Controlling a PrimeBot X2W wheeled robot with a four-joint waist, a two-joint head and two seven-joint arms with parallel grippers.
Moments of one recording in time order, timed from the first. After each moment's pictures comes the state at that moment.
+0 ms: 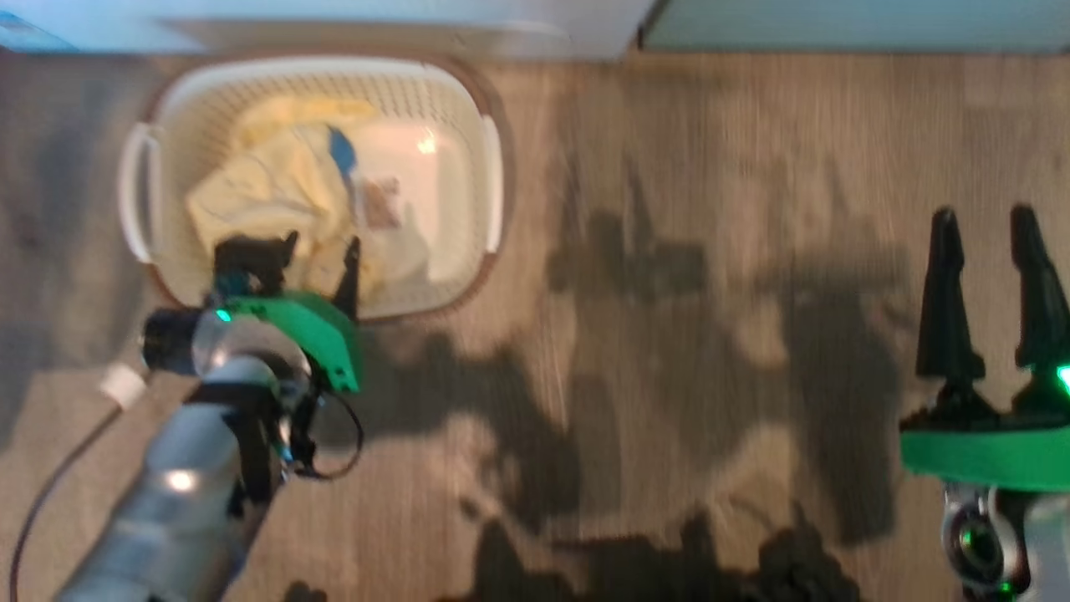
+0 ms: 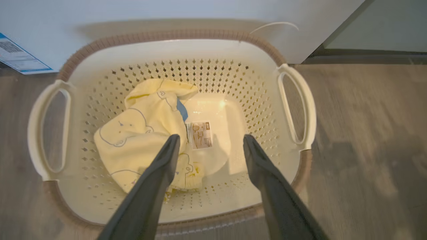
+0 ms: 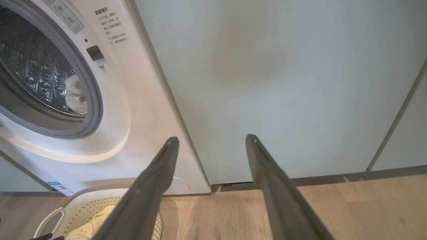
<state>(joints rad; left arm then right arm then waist) -0.58 0.25 -0.40 0.67 -0.47 0.08 -0.21 -0.13 -0.04 0.06 -0.17 0.30 0.13 -0.26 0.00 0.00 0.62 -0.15</state>
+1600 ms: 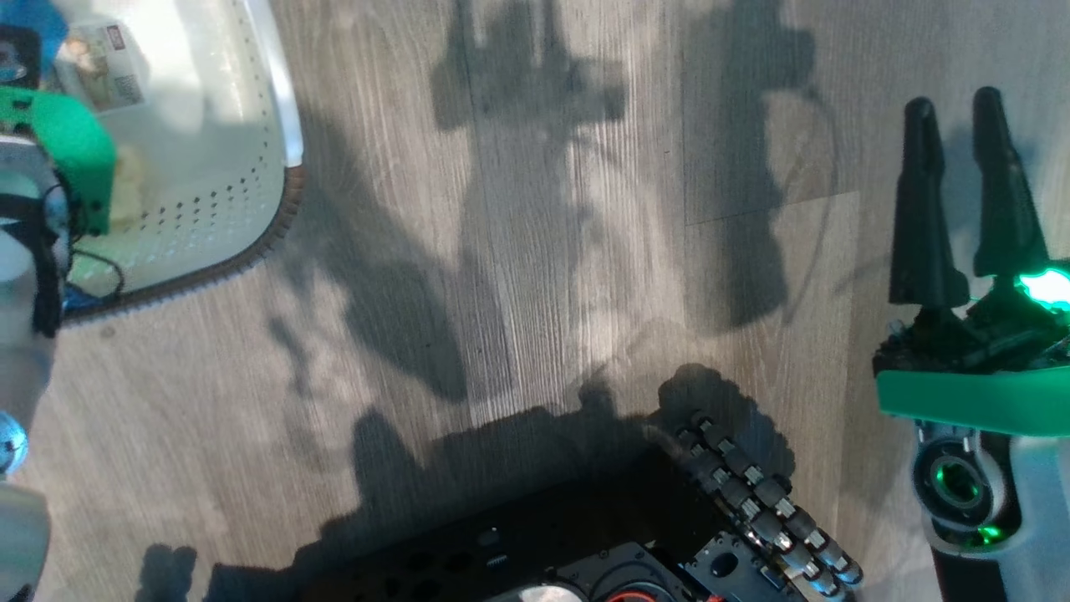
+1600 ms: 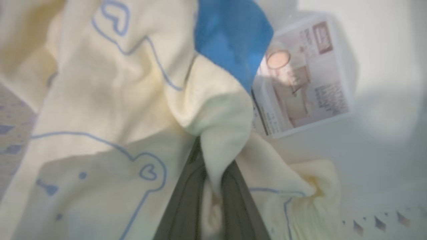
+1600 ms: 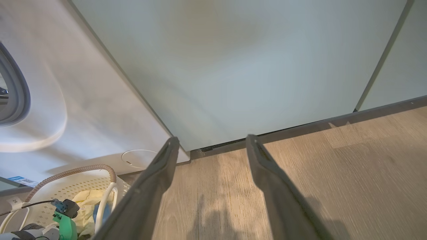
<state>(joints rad) -1.12 0.46 -0.55 1.20 -0.29 0.16 0.12 -0.32 -0.04 0.21 -0.22 0.52 0.13 -0.26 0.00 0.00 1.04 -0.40</state>
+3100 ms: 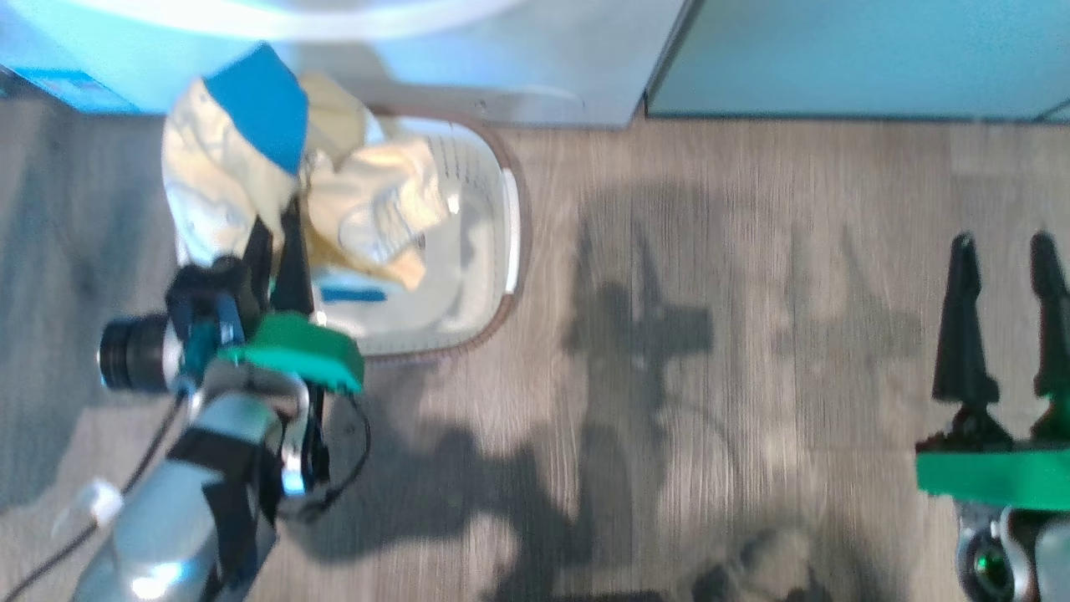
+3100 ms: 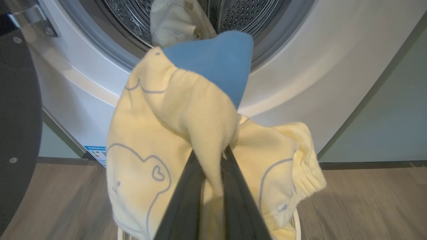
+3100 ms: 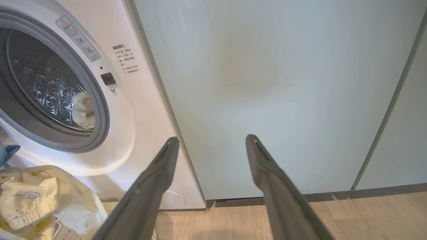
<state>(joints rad) -0.40 0.35 -0.35 0.13 -0.42 0.41 -0.25 -0.11 -0.04 0.02 -0.16 0.28 0.13 -0.26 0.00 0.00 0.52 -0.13</state>
